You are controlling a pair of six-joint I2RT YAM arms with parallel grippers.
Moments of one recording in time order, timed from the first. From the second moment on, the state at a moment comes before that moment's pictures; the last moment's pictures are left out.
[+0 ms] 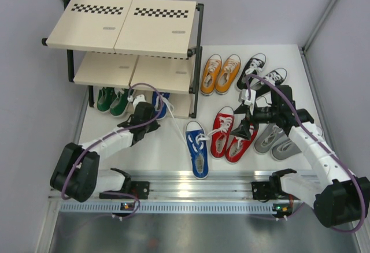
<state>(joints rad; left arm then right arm) -0.41 1.27 0.53 -0.04 -0.23 -0.67 0.22 1.04 0.82 -0.59 -0.95 -0.68</state>
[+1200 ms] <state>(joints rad) -1.14 0.96 0.51 -0.29 -0.24 -0.89 0.30 1.05 0.78 -0.63 -0.82 -0.78</state>
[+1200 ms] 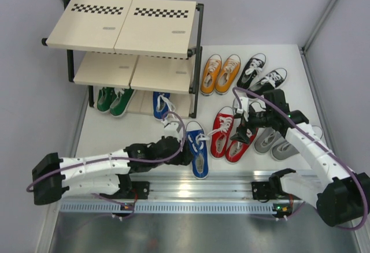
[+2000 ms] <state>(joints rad) -1.34 1.39 0.69 -0.27 -0.53 -0.99 0.30 1.01 0.77 -0.61 -0.81 -0.77</state>
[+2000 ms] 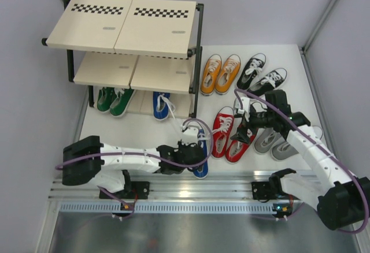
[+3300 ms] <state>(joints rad) -0.84 1.14 0.63 -0.16 -0.49 -0.48 0.30 0.99 0.76 -0.61 -0.83 -0.77</state>
